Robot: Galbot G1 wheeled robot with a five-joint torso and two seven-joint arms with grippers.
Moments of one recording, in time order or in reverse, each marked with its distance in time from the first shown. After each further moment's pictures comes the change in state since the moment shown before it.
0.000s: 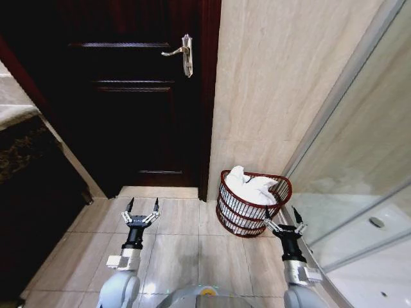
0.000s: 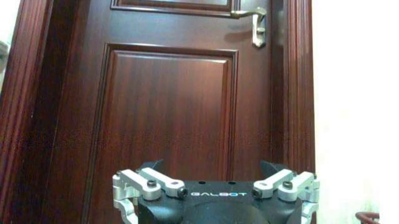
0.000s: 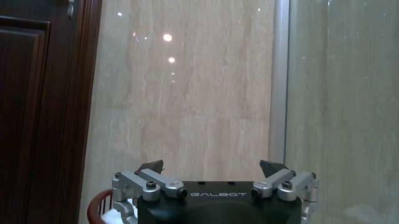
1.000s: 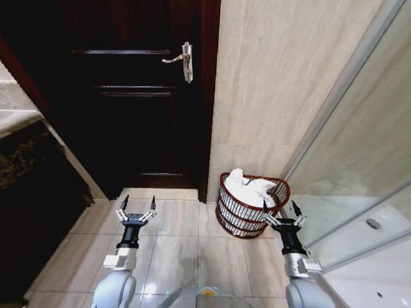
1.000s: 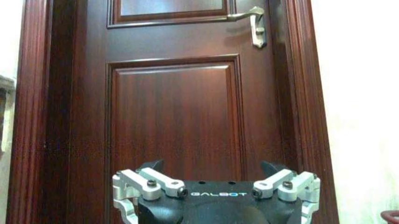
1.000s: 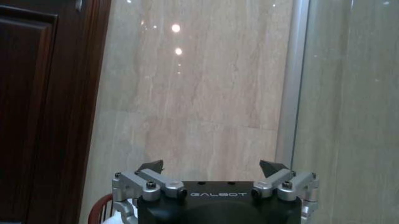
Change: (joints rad) left arm 0.003 -0.017 -0.017 -0.037 0.124 0.054 -0.062; right arm 0.025 -0.026 -0.034 0.020 -0.070 -0.087 0.036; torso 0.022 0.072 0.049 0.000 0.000
